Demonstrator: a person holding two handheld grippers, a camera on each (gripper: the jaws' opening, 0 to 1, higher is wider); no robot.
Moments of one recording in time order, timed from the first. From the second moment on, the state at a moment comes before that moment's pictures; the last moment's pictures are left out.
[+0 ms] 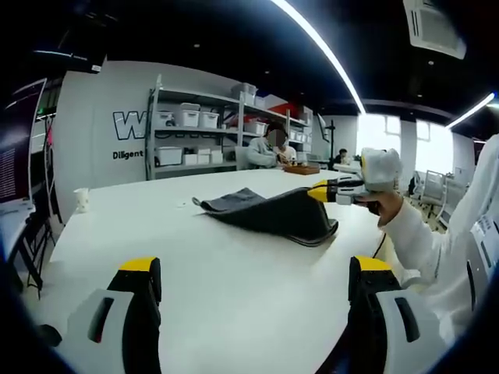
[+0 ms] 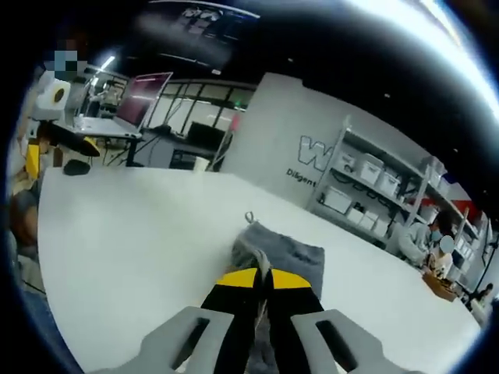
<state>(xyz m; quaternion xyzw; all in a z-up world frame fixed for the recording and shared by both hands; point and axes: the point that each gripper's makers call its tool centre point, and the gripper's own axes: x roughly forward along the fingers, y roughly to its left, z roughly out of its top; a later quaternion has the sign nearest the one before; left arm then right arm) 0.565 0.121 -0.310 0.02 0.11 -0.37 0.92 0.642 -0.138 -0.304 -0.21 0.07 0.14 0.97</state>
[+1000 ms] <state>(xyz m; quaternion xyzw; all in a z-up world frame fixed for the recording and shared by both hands) 0.566 0.122 -0.312 0.01 0.11 -0.37 0.92 0.650 -0.229 -0.283 -0.25 0.07 0.01 0.97</state>
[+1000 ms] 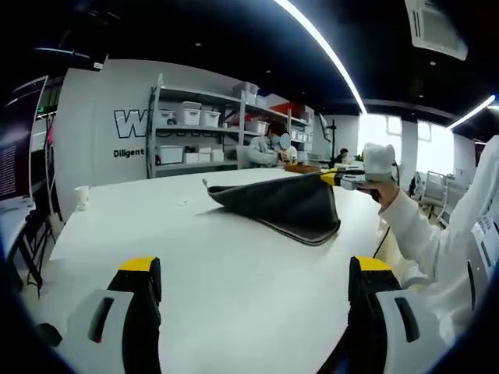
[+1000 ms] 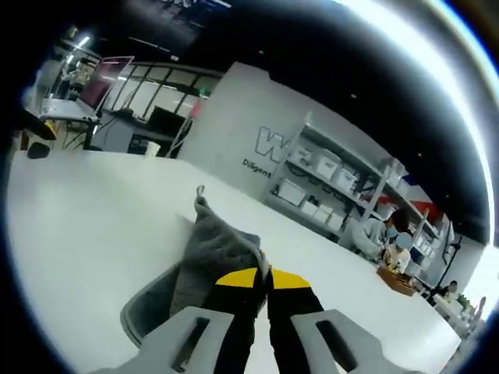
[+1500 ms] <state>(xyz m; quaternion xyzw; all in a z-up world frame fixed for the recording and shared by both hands) 0.567 0.122 -0.311 0.01 0.11 -0.37 0.92 0.650 -0.254 -0.281 -0.25 0.07 -0.02 0.96</state>
